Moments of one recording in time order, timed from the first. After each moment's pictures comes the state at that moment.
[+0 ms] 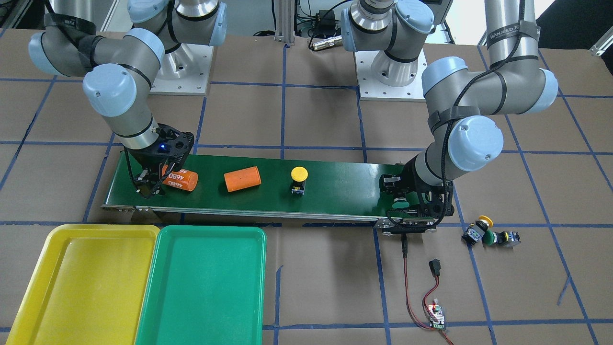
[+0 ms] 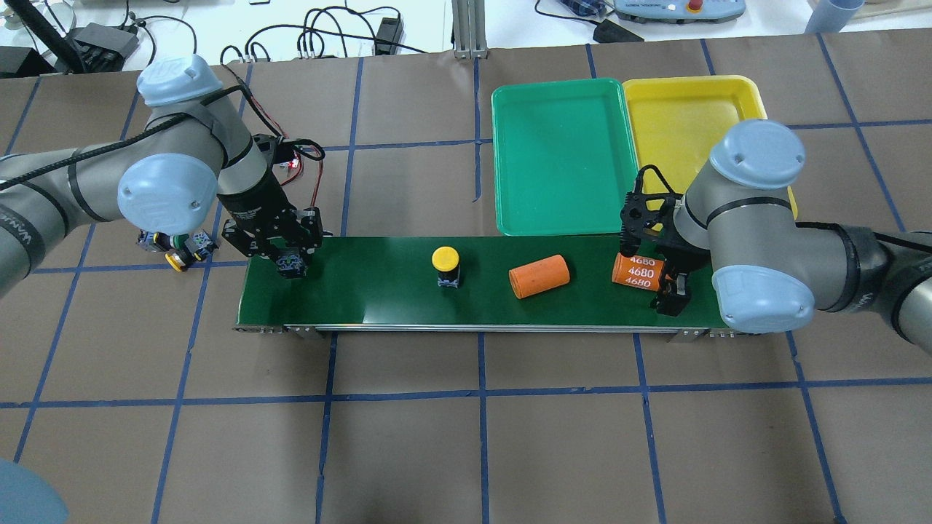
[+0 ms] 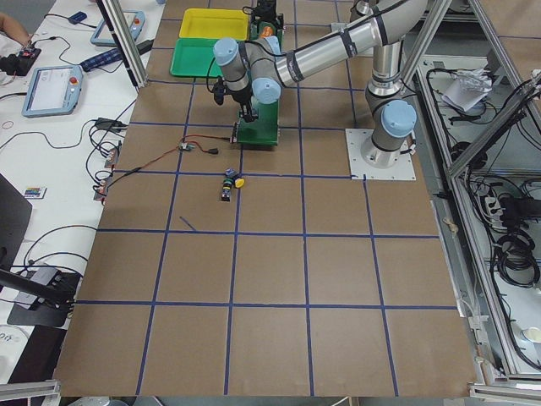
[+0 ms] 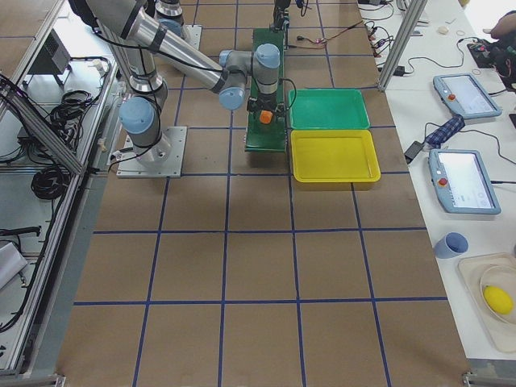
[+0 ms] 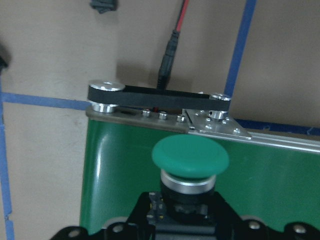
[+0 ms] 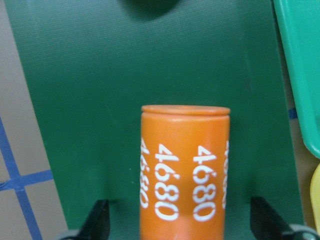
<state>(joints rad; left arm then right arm) -1.47 -1.84 -1.82 -1.28 1.52 0.05 1.48 -1.46 2.14 -2.26 -1.54 -1.41</state>
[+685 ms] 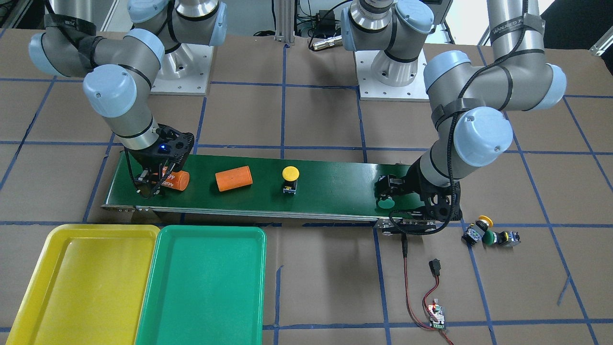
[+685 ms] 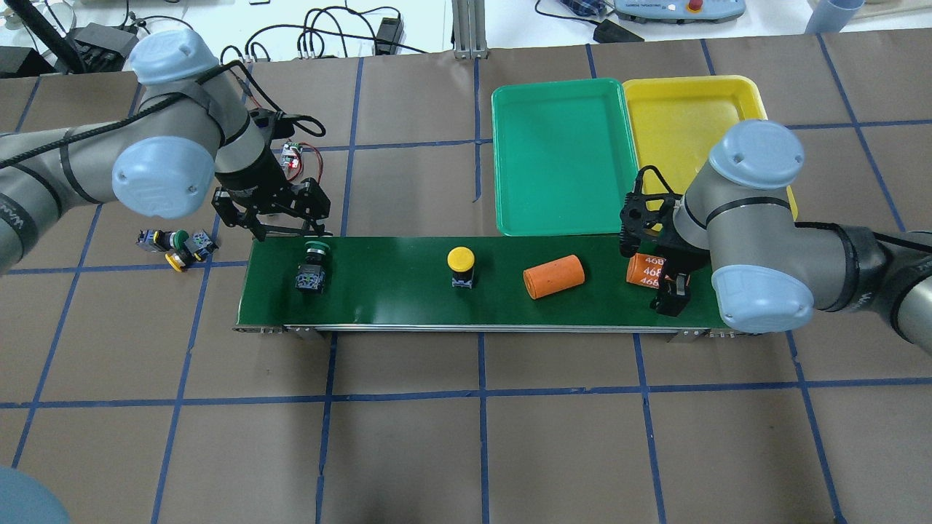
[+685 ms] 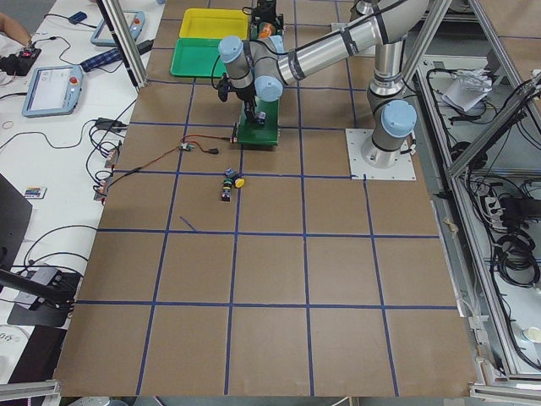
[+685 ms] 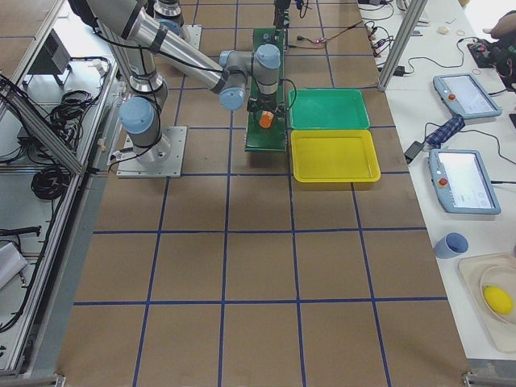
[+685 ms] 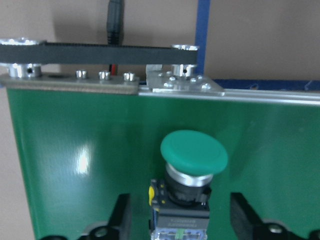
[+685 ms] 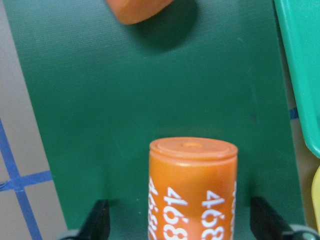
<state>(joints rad) -1.46 -1.85 -1.72 -1.29 1.52 0.12 1.48 -1.46 2.14 -2.26 -1.54 -1.41</state>
